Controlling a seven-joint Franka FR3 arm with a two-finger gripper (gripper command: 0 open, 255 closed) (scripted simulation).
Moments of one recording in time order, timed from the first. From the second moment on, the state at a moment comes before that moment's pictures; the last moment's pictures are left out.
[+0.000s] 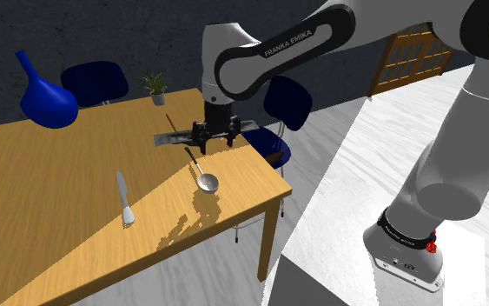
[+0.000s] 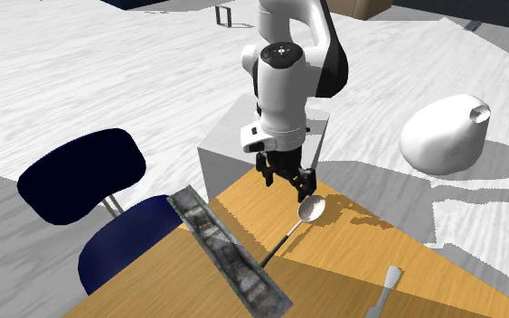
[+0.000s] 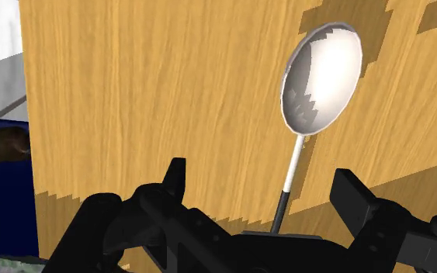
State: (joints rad) arm 0.04 0.08 0.34 -2.02 0.09 2.16 0.61
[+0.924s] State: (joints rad) arm 0.11 0.39 0.32 -1.83 -0.03 2.25 0.78
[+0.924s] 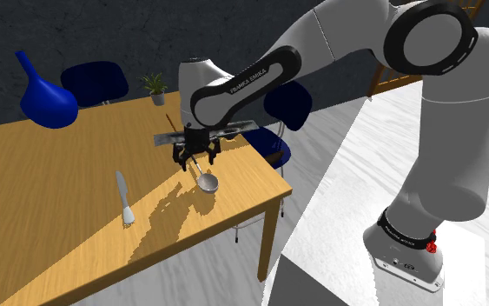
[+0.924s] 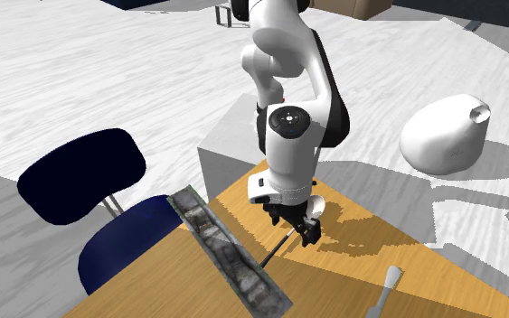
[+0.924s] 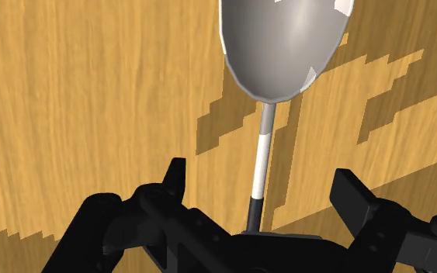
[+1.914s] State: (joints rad) arm 0.11 0.39 0.32 -1.83 -0.03 2.26 0.78
